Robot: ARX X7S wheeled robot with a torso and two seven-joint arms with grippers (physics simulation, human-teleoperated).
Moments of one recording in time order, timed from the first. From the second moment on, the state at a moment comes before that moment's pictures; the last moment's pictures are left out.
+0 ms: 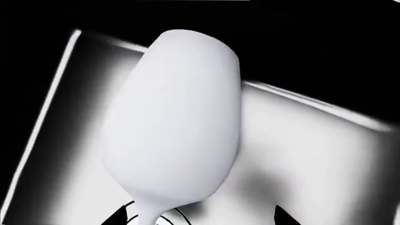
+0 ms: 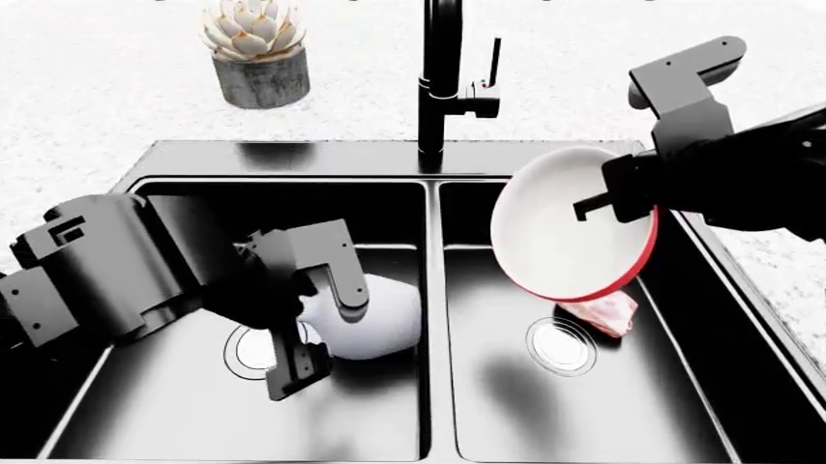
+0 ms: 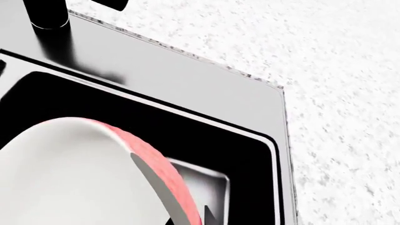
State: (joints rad) left arm -1.49 -0.61 1.36 0.03 -0.71 -1.14 0.65; right arm 1.44 0.57 -0.64 0.26 0.85 1.44 0.18
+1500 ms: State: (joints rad) left arm -1.68 -0.74 1.10 0.08 -0.85 -1.29 0.52; right arm 1.18 0.61 -0.69 0.15 0.97 1.43 0.23
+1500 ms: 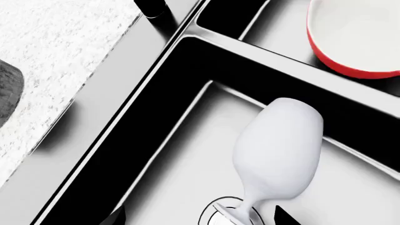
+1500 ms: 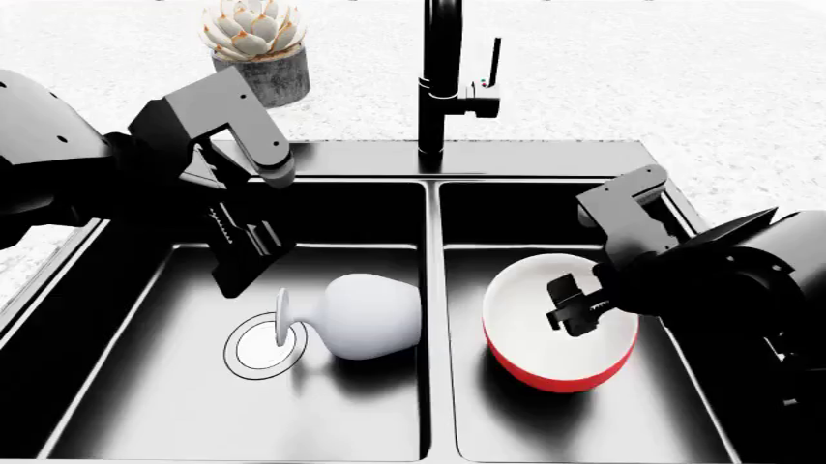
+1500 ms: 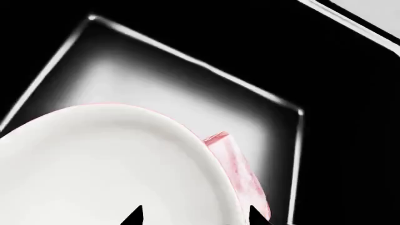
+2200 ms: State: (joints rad) left arm -1.60 -0.75 0.81 0.02 -1.09 -1.35 0.27; right arm 1.35 0.60 -0.63 0.13 0.86 1.16 0.27
